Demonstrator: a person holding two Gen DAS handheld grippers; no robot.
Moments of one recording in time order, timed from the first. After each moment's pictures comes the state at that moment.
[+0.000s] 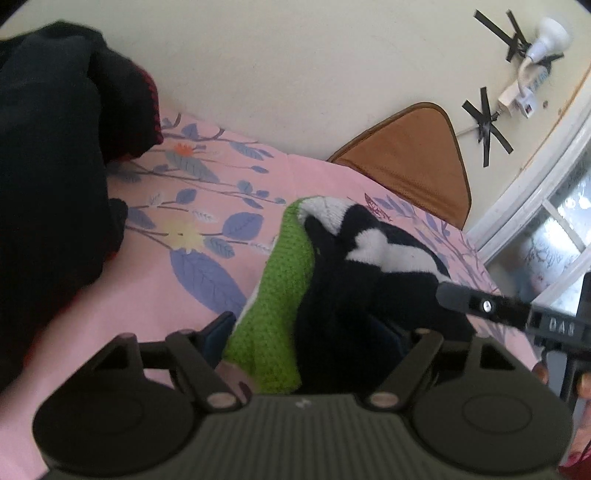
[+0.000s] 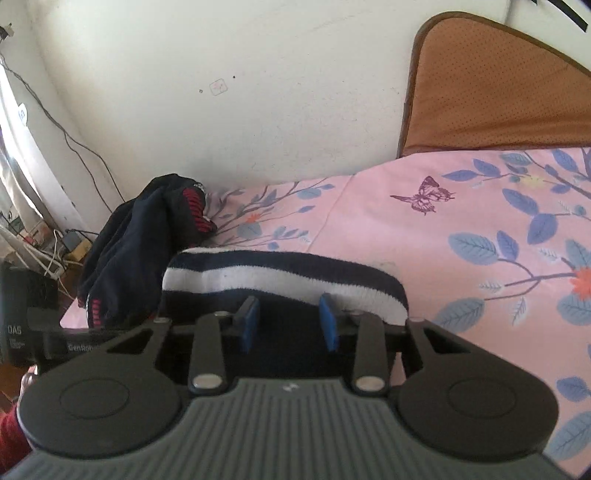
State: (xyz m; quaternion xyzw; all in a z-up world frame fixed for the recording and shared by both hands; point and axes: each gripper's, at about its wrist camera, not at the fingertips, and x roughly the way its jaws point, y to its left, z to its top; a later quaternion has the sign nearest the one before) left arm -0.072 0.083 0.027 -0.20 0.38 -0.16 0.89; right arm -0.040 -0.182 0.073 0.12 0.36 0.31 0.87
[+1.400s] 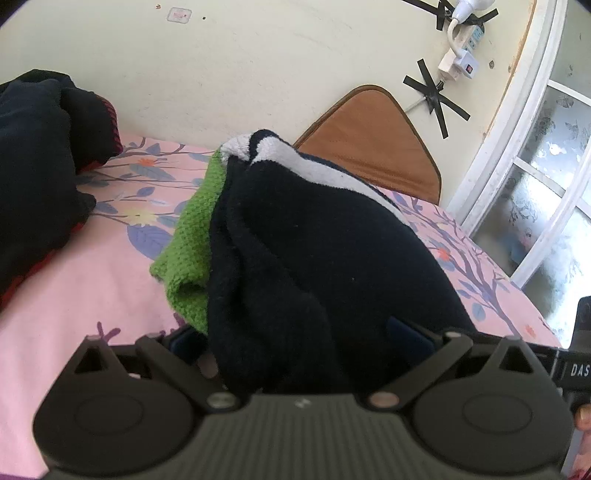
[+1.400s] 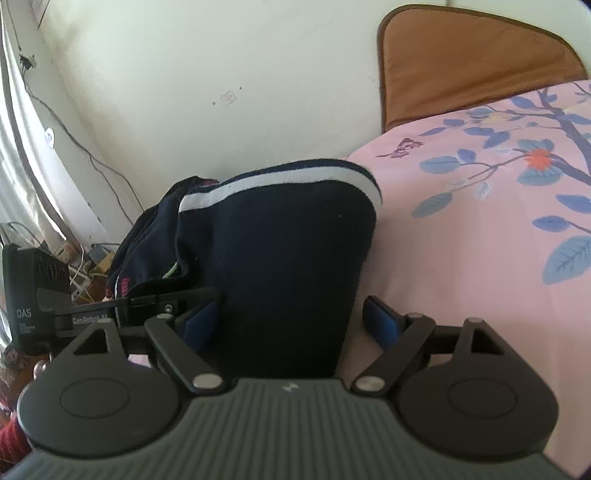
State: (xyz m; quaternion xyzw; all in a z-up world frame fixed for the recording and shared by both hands) left arm -0.134 0.028 0.017 -0.12 0.31 -0.17 0.93; right arm -0.119 -0.213 0.020 0.20 0.31 0.31 0.88
